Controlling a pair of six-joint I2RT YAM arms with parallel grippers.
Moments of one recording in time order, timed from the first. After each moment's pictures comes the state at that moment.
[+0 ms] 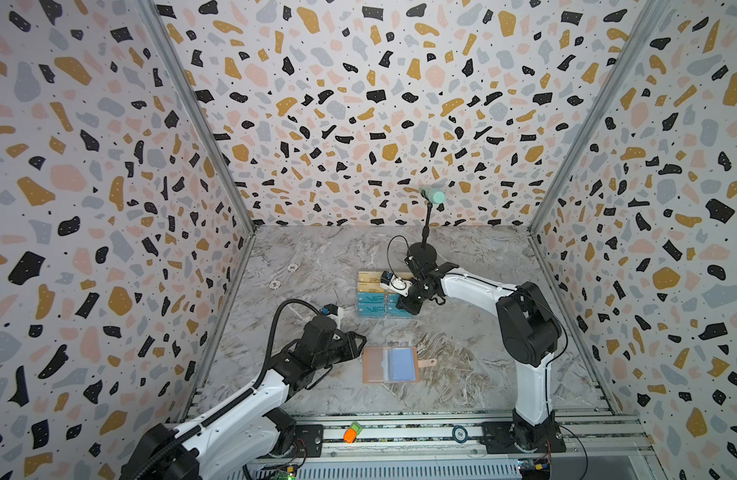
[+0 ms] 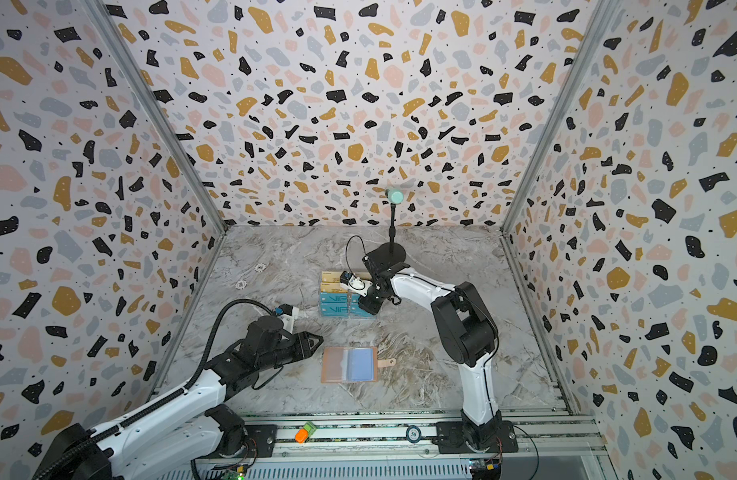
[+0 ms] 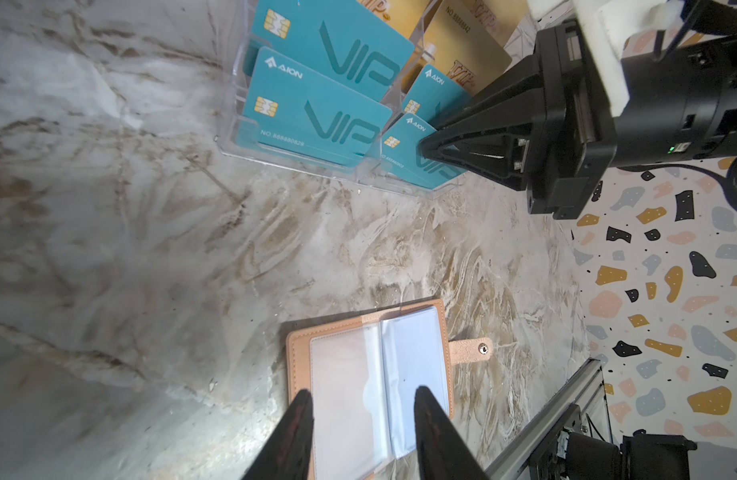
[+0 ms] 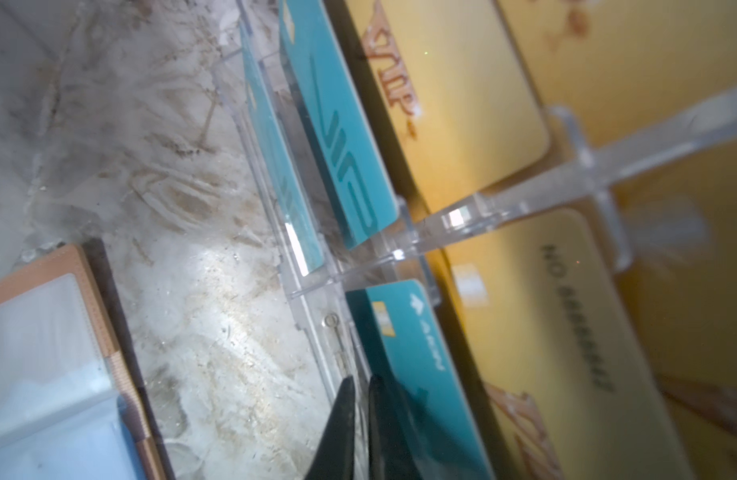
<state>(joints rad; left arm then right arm) -0.58 0.93 0.39 -0.14 0.22 -0.78 0.63 2.01 1.47 -0.59 -0.35 -0.51</state>
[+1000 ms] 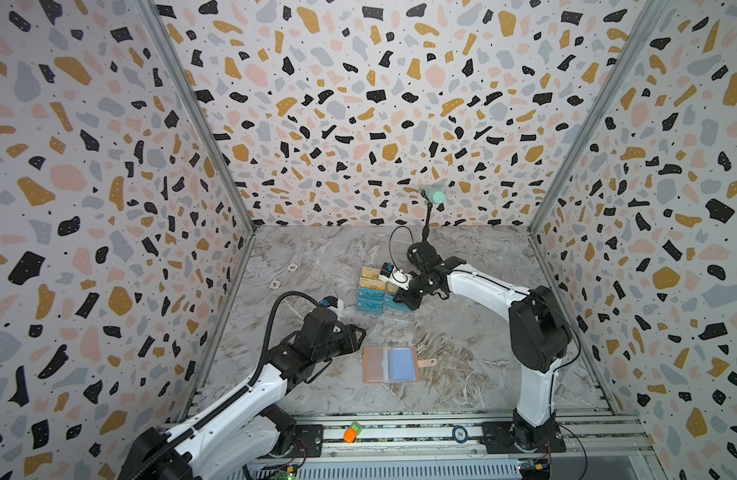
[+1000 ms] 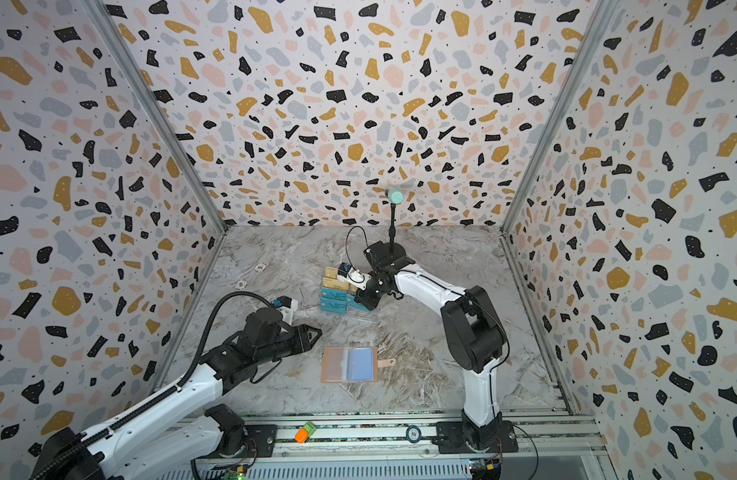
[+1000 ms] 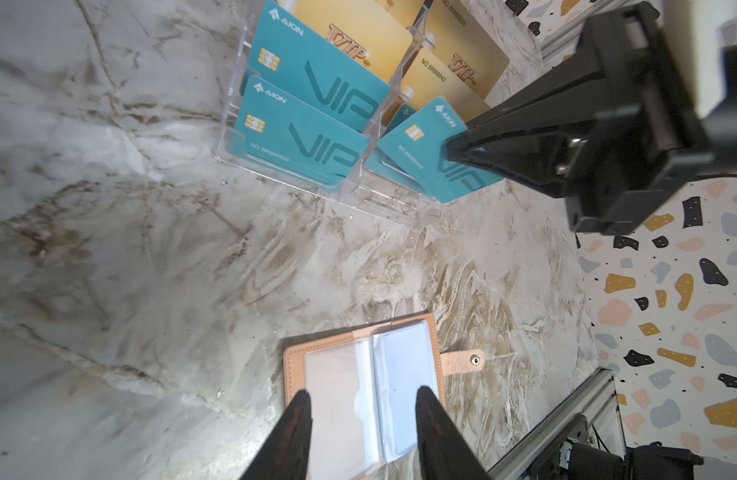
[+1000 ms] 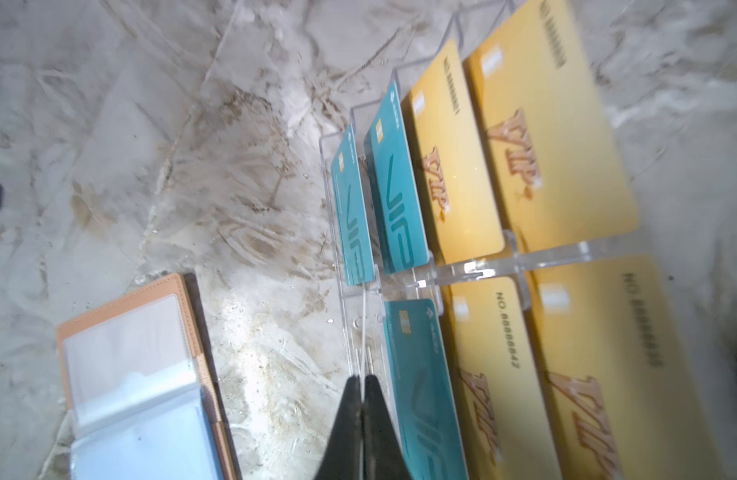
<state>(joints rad) -0.58 0.93 0.52 -0.28 0.17 -0.73 0.62 1.88 1.48 -0.60 -0.45 -0.49</state>
